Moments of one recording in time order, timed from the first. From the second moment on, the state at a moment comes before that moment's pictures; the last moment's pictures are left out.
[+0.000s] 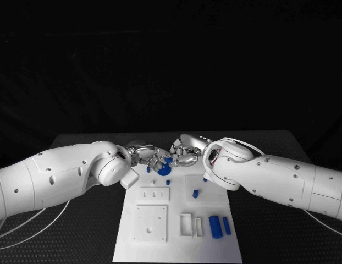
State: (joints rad) left arm 1.32 -0.66 -0.19 1.34 -0.32 -0.13 -0.16; left_hand 0.96 -0.07 0.57 -0.18 0.45 1.02 0.05 0.61 0.57 1.22 -0.02 0.72 0.31 0.91 0.03 0.98 0.55 0.02 0.66 -0.06 0.63 1.31; right arm 1.21 -0.56 -0.05 1.39 -1.30 -0.27 -0.20; right_hand 1.03 -0.16 0.79 -0.19 0.15 1.07 0.06 0.32 0.51 1.09 -0.03 1.11 1.00 1.19 -0.12 1.26 1.04 0.25 1.05 0.00 0.98 1.31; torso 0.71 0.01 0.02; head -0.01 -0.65
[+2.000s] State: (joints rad) left arm 1.33 -0.66 -0.19 1.33 -0.34 -0.12 -0.19; left_hand 0.98 -0.12 0.62 -0.17 0.33 1.07 0.04 0.51 0.64 1.25 -0.02 0.67 0.30 0.91 0.03 0.97 0.53 0.02 0.64 -0.05 0.63 1.31; right arm 1.21 -0.56 -0.05 1.40 -1.30 -0.26 -0.21; right_hand 1.02 -0.17 0.78 -0.20 0.17 1.08 0.06 0.33 0.52 1.10 -0.03 1.11 1.00 1.19 -0.12 1.26 1.04 0.25 1.05 0.00 0.98 1.31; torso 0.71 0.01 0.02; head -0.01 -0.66
